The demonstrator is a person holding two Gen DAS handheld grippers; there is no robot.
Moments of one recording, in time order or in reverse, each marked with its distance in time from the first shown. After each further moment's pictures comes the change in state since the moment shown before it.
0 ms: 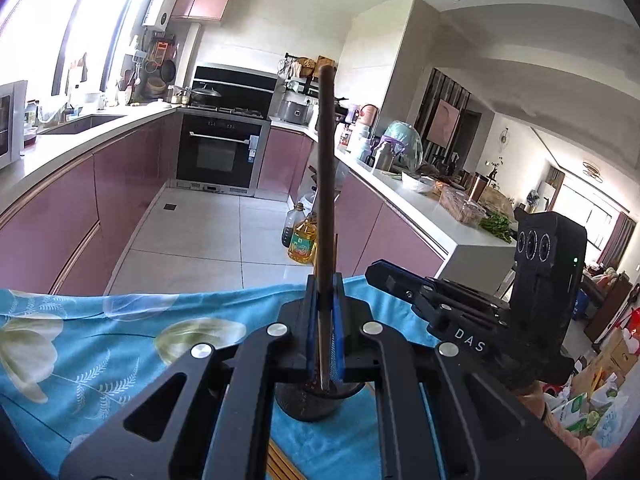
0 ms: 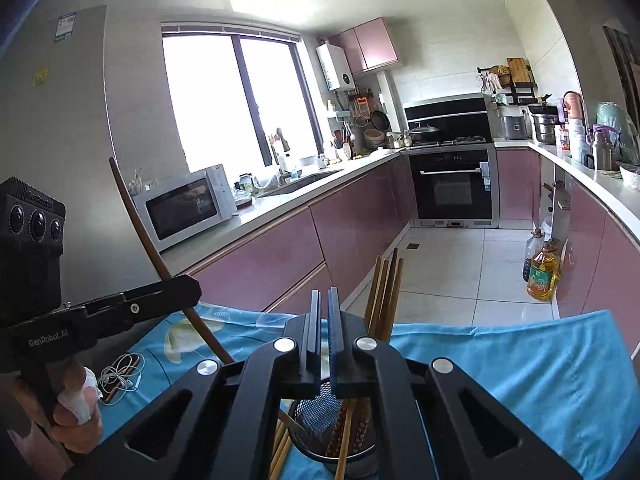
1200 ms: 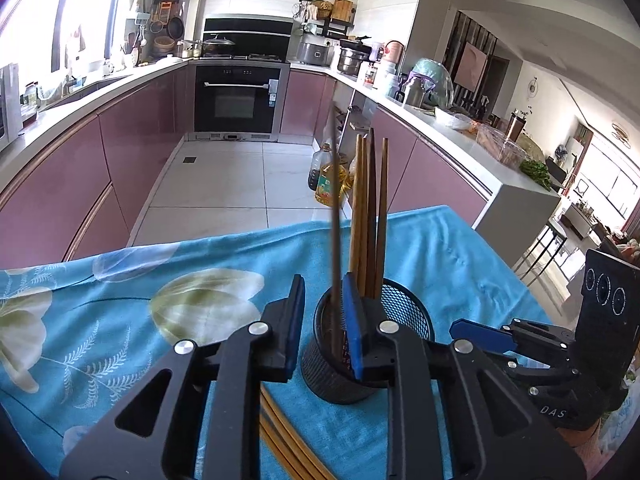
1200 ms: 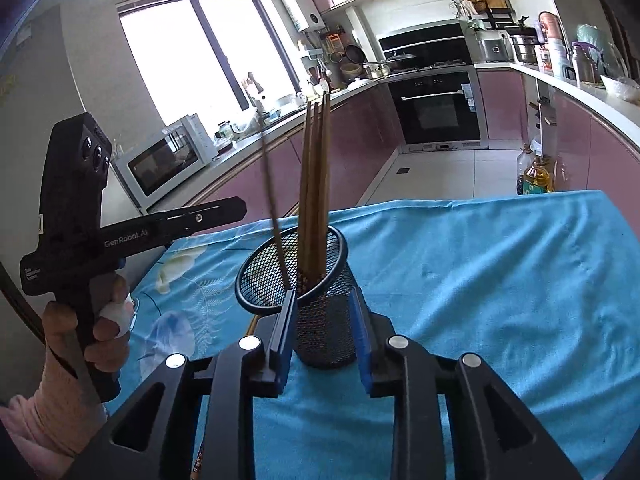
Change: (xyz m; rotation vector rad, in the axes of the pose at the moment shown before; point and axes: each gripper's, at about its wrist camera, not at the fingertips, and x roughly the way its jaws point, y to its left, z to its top) left arm 0.093 0.024 -0.034 0.029 0.205 0.110; right arm -0.009 -0.030 -0.084 0.111 0.219 0.020
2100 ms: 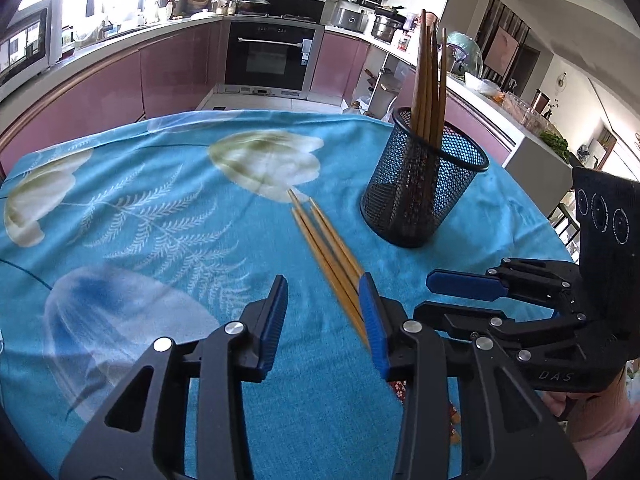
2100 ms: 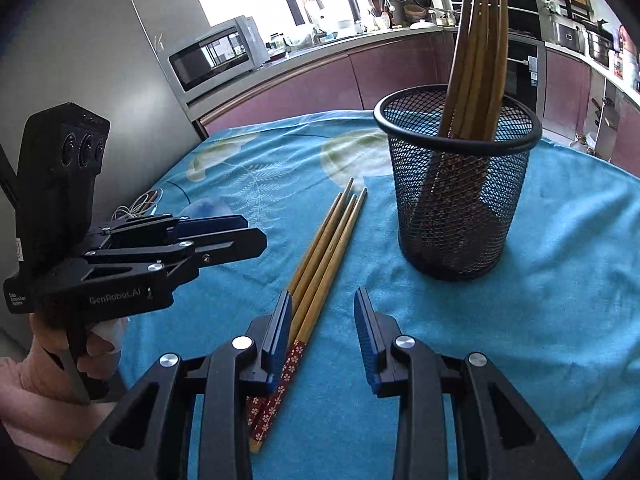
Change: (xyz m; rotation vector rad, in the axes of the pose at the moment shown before) left arm -0.032 0.044 -0.144 -0.093 0.129 0.062; right arm 0.056 0.073 -0.058 -0.172 0.264 0.063
